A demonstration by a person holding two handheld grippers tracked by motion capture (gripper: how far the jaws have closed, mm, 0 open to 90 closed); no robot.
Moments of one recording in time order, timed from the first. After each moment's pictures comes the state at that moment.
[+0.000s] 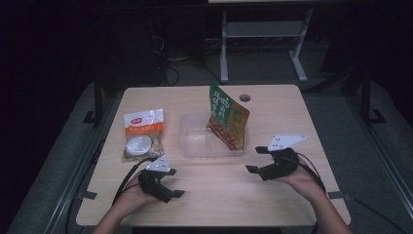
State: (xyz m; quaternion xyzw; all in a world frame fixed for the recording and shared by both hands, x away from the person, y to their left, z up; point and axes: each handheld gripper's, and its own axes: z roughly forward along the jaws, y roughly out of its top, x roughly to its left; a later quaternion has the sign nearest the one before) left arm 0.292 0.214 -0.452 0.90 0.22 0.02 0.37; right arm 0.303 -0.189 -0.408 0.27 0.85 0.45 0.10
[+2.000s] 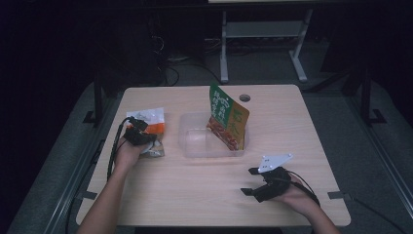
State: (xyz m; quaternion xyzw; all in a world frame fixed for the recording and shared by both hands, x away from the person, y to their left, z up) left arm 0.428 0.280 -0.444 0.84 0.45 0.14 0.28; right arm 0.276 -0.171 -0.446 0.24 0.88 0.41 0.04
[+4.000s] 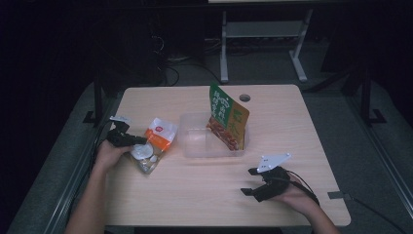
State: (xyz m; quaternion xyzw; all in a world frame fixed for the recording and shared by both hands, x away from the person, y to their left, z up) left arm 0.435 0.347 -0.455 0.83 0.42 0.03 0.37; right arm 0.279 -0.170 -0.450 0.24 0.88 0.40 0.04
